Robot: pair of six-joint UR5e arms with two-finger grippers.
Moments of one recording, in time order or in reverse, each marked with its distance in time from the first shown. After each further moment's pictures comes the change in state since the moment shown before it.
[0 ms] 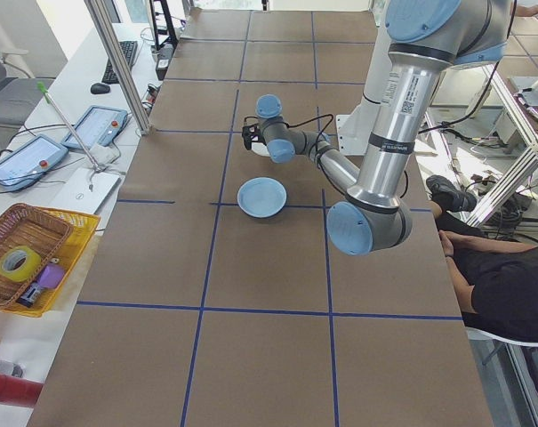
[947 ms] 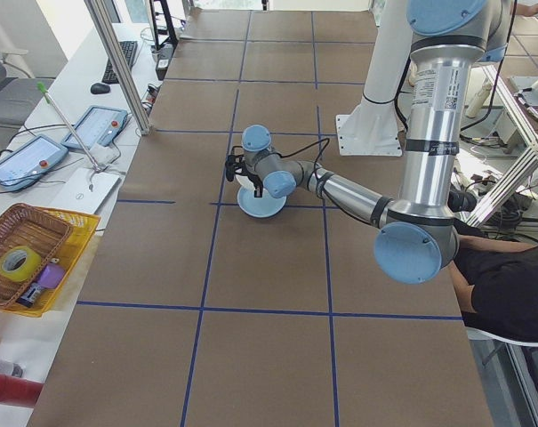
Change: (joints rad) left arm -0.187 0.226 0.003 -0.035 -0.041 0.378; right arm 0.000 0.000 0.000 0.000 0.000 0.000
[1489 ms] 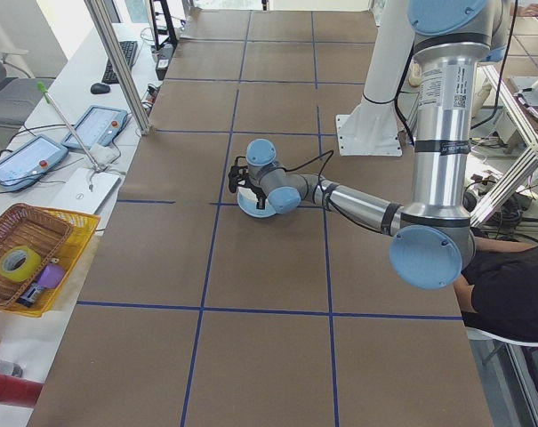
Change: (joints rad) left arm -0.006 0.050 0.026 -0.096 0.000 0.010; right arm 0.000 0.000 0.000 0.000 -0.001 0.000
